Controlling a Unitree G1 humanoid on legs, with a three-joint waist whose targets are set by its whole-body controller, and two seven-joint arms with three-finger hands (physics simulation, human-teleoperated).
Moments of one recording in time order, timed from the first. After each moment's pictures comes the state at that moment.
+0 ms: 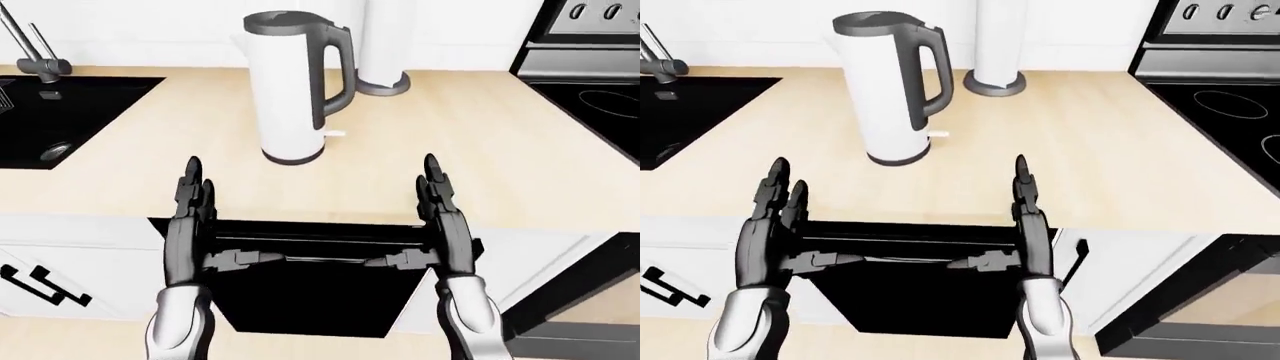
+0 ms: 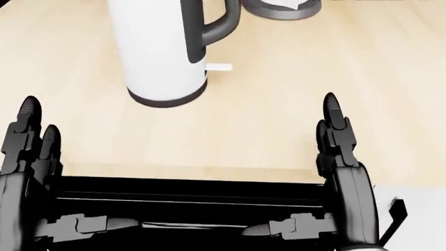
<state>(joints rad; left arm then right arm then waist) 0.06 0.02 0.11 -0.54 -0.02 0.31 -0.01 0.06 0.01 0.04 -0.43 -0.11 0.20 -0.01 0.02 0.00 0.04</state>
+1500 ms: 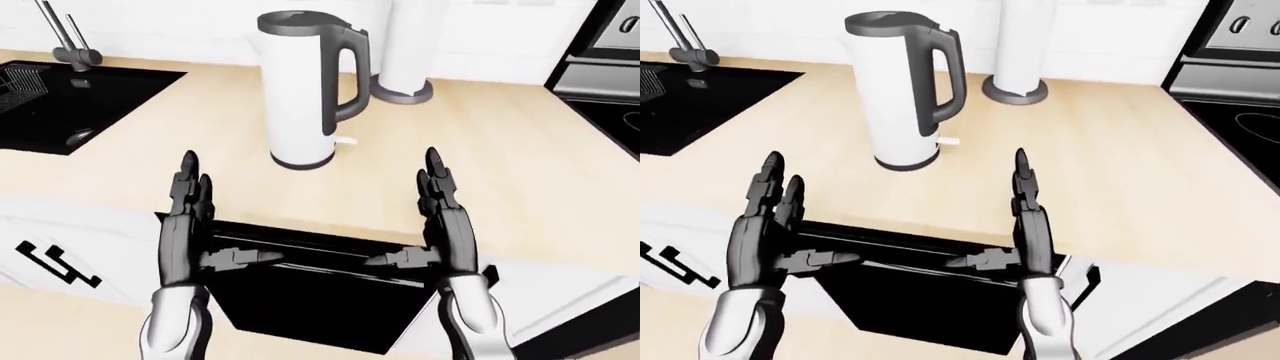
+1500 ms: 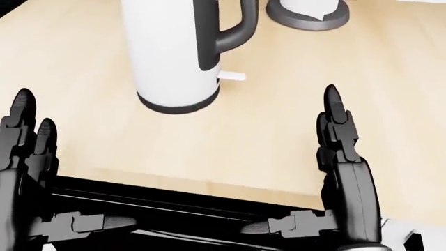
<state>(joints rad) 0.06 0.02 0.12 -0.60 -0.02 0.35 -0.02 0.05 0.00 0.05 -0.47 -0.12 0.21 0.00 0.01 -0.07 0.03</state>
